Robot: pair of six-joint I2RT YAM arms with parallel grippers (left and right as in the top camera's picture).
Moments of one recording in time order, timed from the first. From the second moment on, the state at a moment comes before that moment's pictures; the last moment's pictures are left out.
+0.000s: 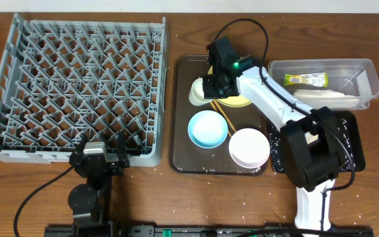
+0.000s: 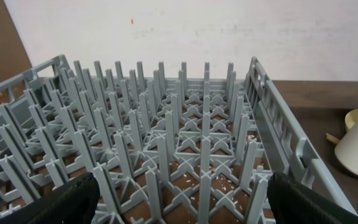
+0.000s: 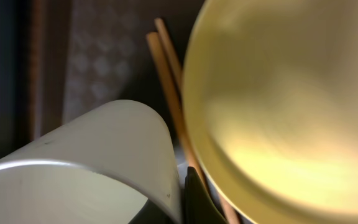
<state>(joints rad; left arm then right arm) 0.10 0.01 0.03 -0.12 0.05 0.02 0.48 2.12 1.65 -0.74 -0.12 0.40</state>
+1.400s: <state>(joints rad) 0.10 1.26 0.68 0.07 0.86 -1.04 0.14 1.86 1.68 -0.77 -0.83 0.23</state>
